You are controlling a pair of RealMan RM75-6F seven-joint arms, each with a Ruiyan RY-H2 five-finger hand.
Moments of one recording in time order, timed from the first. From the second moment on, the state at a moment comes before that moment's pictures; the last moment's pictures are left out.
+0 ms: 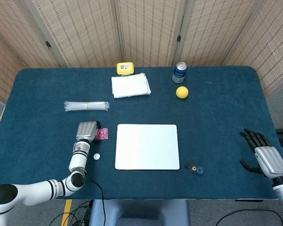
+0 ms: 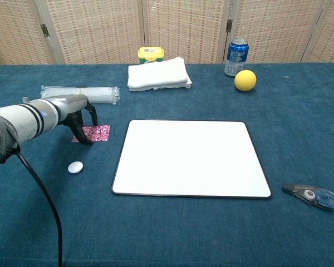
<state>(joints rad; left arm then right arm) -0.93 -1.73 -0.26 -1.26 0.40 0.97 0.75 0.20 -1.04 0.00 -1.49 -1.54 1.28 0.27</state>
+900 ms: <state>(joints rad) -0.93 -1.68 -0.26 -1.48 0.45 1.14 0.82 0.20 -1.03 -0.02 -1.50 -1.57 1.29 0.30</state>
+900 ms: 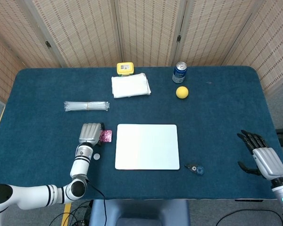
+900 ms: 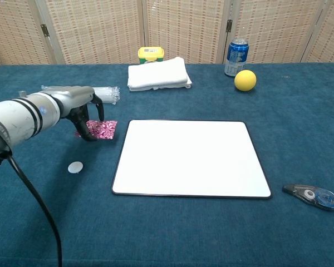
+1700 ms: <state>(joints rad) -1.15 -1.95 -0.34 -1.49 0.35 1.28 1.11 0.18 -0.98 -0.02 -1.43 -1.61 1.36 0.57</state>
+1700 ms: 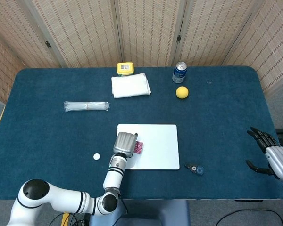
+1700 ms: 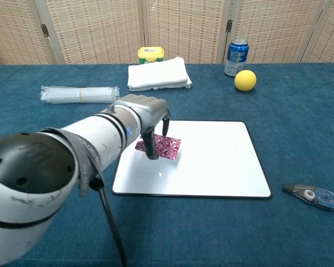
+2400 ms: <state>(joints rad) -1.16 -1.97 -0.38 -1.50 0.37 1.30 1.11 0.19 -0.98 -0.03 -1.40 -1.61 1.34 0.59</state>
